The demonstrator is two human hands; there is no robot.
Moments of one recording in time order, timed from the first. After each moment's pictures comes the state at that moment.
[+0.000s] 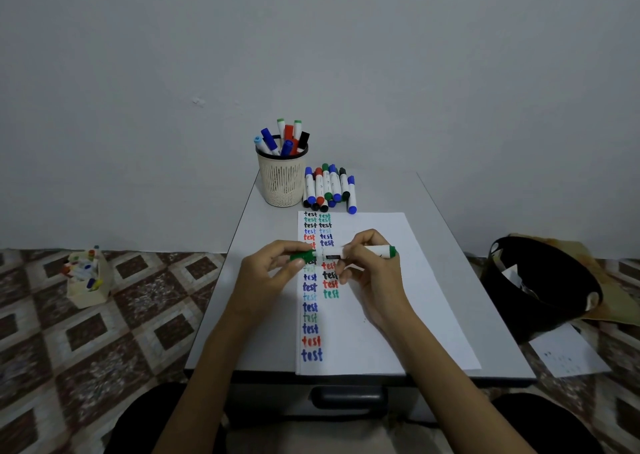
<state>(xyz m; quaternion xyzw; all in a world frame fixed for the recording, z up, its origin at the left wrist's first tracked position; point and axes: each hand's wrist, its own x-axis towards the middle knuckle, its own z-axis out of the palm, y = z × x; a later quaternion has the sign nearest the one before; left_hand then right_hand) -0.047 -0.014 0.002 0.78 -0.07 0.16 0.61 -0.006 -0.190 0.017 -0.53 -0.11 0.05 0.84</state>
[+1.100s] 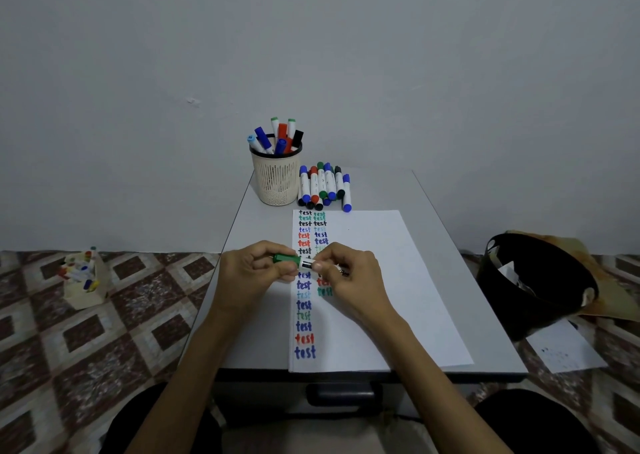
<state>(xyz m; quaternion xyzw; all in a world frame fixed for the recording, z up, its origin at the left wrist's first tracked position) -0.053 -0.016 0.012 0.72 -0.02 0.19 0.67 -0.005 -0.184 -0.006 -0.83 -0.23 -0.10 0.50</state>
